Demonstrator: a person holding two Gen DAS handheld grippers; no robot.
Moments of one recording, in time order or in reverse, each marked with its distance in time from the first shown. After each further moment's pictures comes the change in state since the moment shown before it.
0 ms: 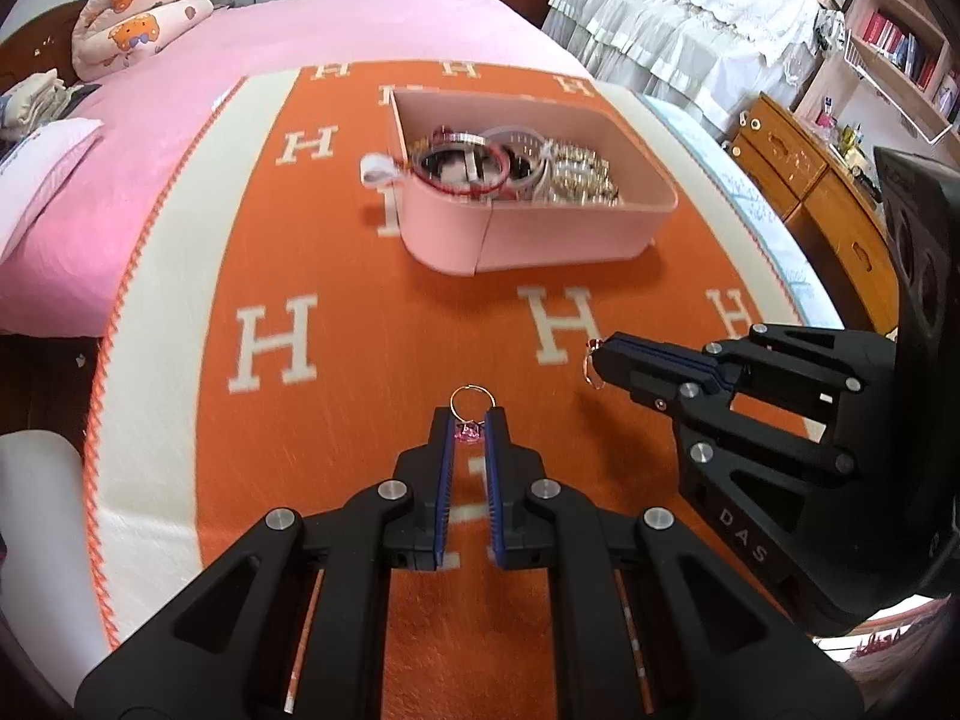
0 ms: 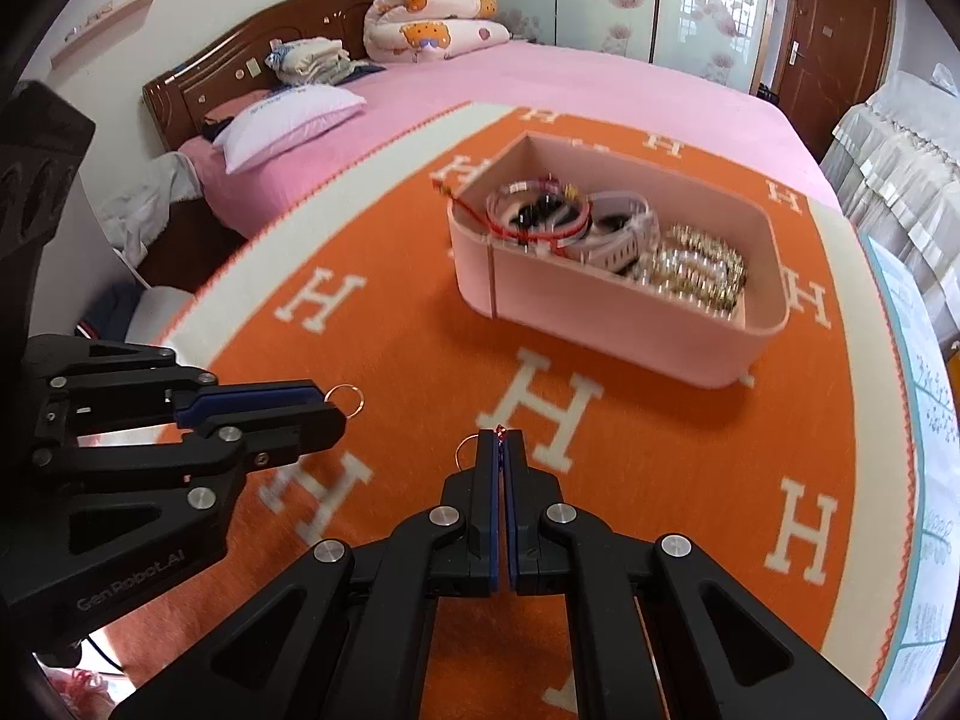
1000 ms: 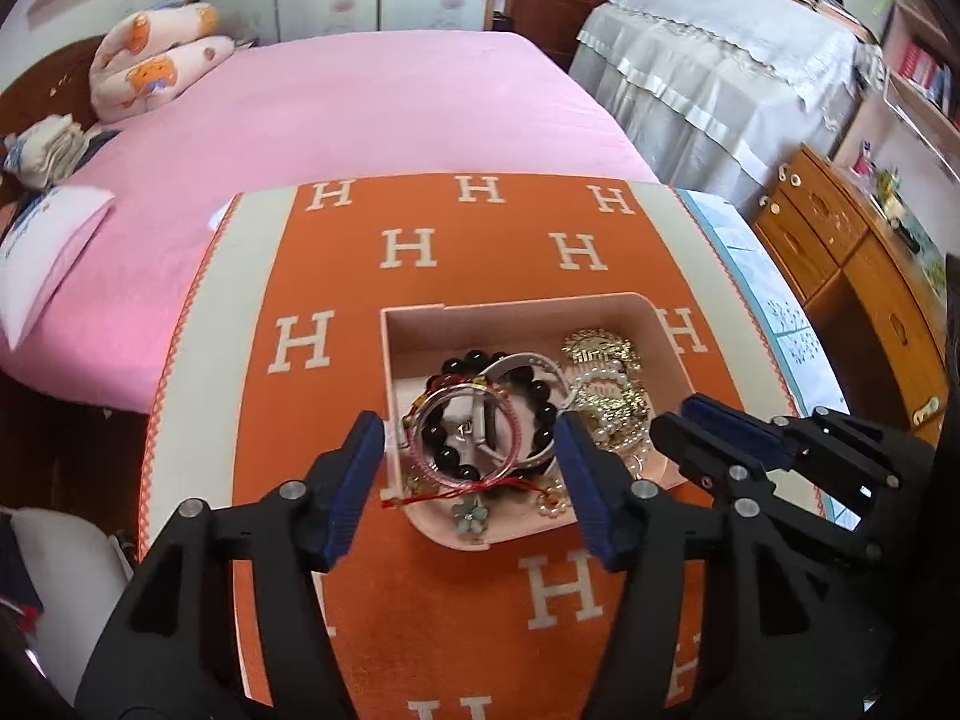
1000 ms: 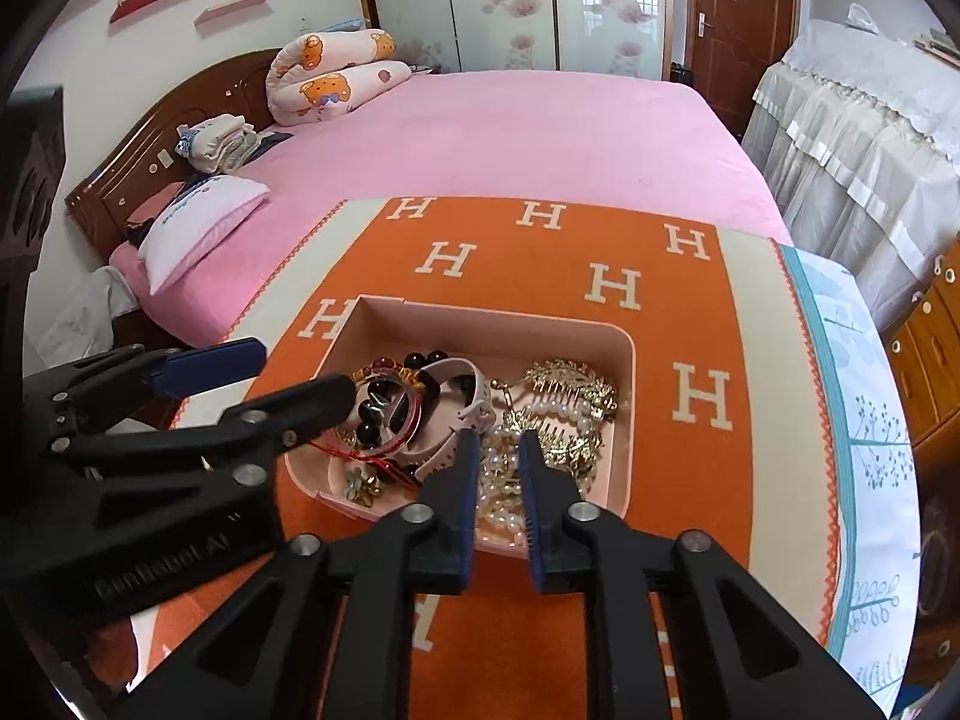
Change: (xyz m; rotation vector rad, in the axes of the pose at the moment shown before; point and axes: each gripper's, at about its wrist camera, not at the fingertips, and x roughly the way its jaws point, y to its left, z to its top) left arm 0.022 -0.011 0.147 -0.025 -0.067 0.095; right arm -0.009 -0.093 0.099 0.215 -0.037 -0.088
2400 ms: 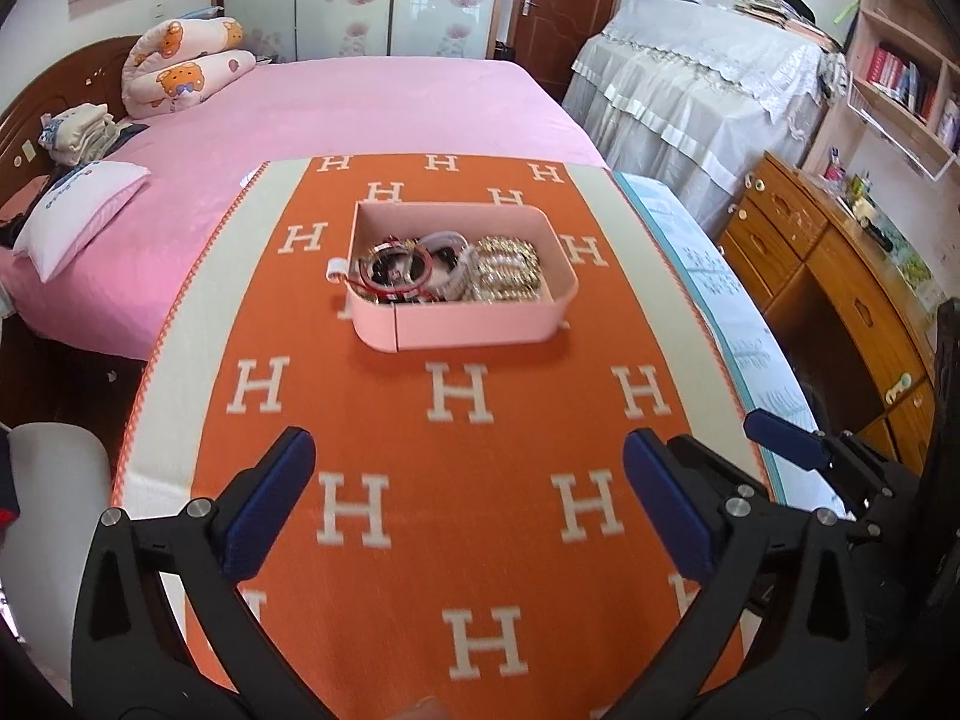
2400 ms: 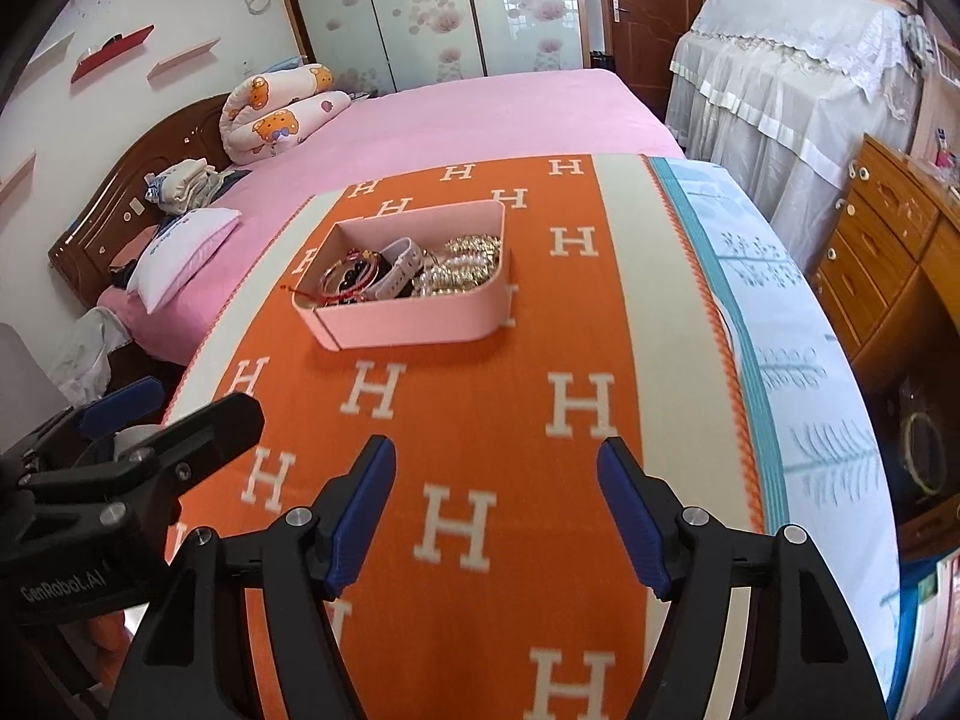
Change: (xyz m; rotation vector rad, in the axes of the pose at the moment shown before) left arm -0.124 -0.073 -0.147 -0.029 -0.090 -0.001; right arm -0.135 -0.023 -0.161 0.174 -0.039 -0.065
